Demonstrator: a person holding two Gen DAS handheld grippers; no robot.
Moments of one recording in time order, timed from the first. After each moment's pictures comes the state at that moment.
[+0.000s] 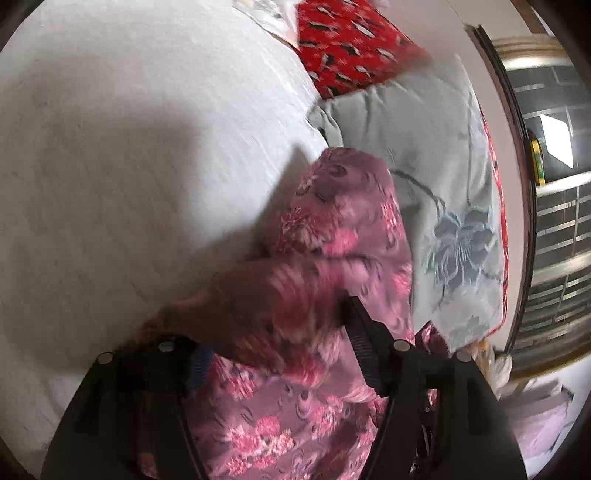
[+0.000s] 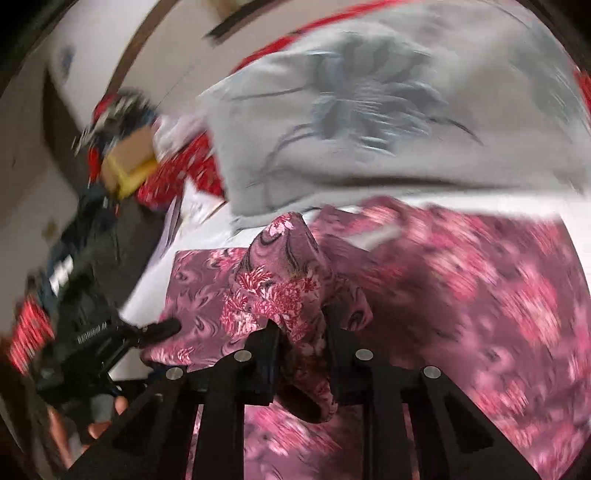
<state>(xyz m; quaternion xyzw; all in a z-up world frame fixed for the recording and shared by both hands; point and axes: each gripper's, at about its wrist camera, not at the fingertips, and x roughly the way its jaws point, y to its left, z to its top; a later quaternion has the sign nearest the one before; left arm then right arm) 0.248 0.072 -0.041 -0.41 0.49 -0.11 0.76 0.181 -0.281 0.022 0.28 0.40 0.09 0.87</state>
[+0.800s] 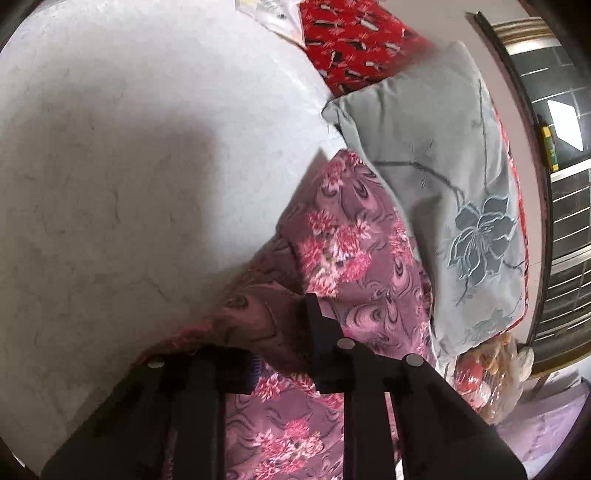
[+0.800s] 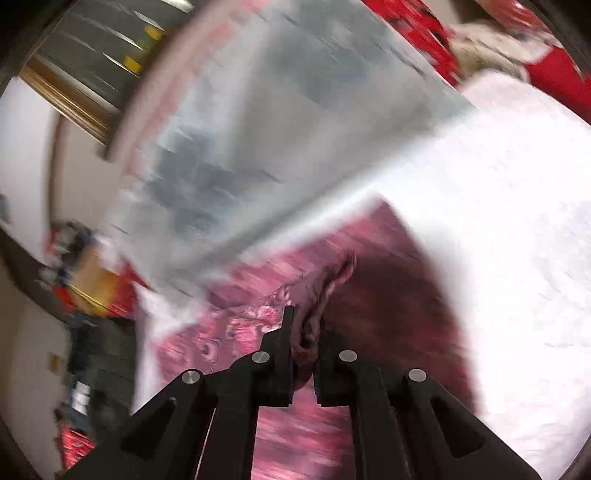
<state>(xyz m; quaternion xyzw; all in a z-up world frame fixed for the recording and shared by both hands) 0.244 0.072 -0.046 -0.38 0.50 -0.08 0.77 0.133 -0.419 -0.015 0.40 0.42 -0.05 0.81</state>
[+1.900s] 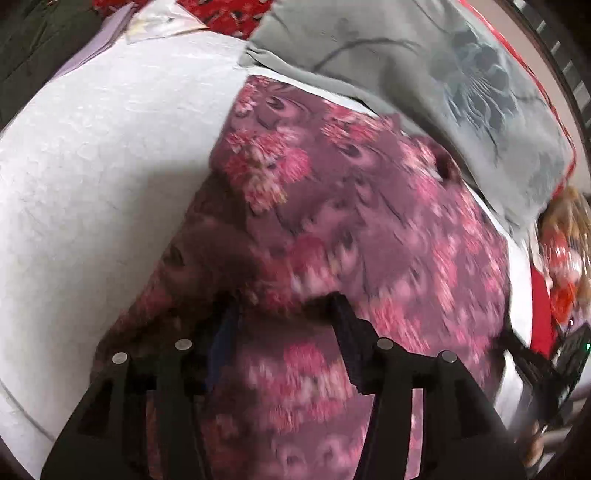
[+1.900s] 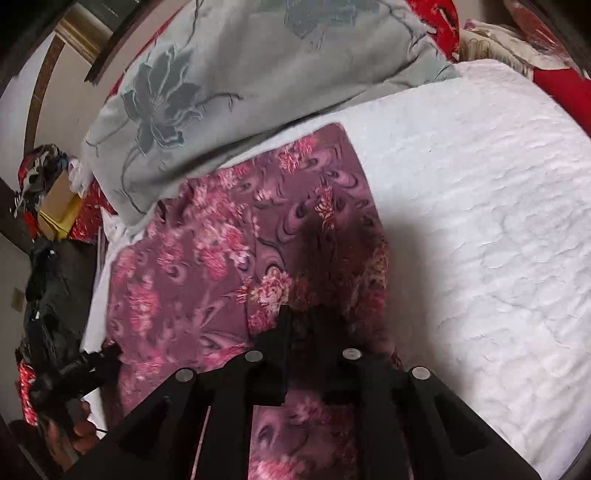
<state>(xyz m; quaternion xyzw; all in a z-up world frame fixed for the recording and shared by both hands) 0.215 0.000 -0.021 -0.11 0.57 -0.12 0.80 0.105 -0.413 -0.002 0.32 0.47 -0.01 0.82</state>
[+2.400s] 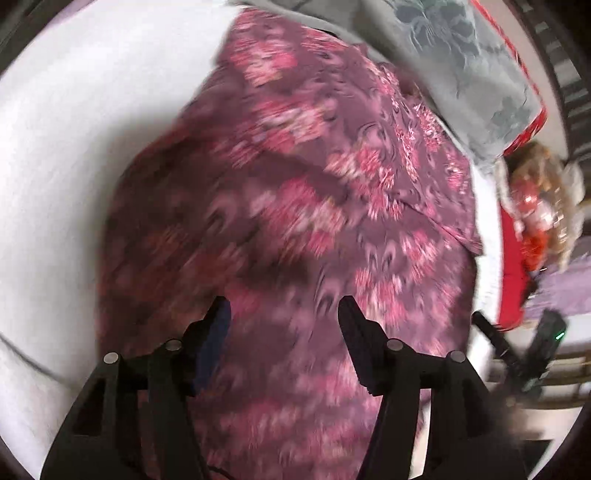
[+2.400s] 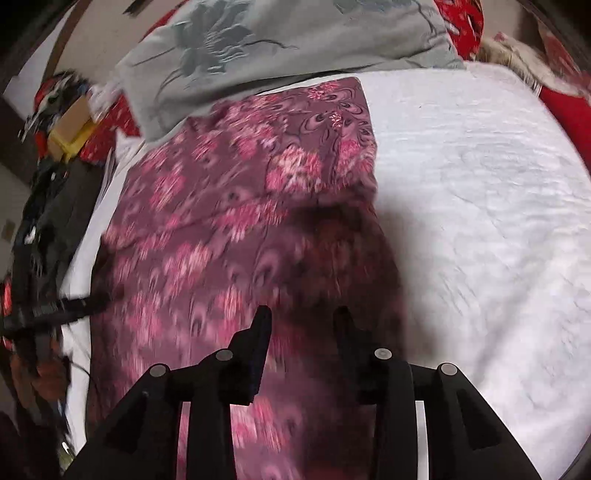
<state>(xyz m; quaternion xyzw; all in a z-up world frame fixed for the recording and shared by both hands) 0.135 0.046 -0.018 -0.12 0.65 -0.18 0.73 0.024 -0.385 0.016 0.21 0.54 0.03 0.81</state>
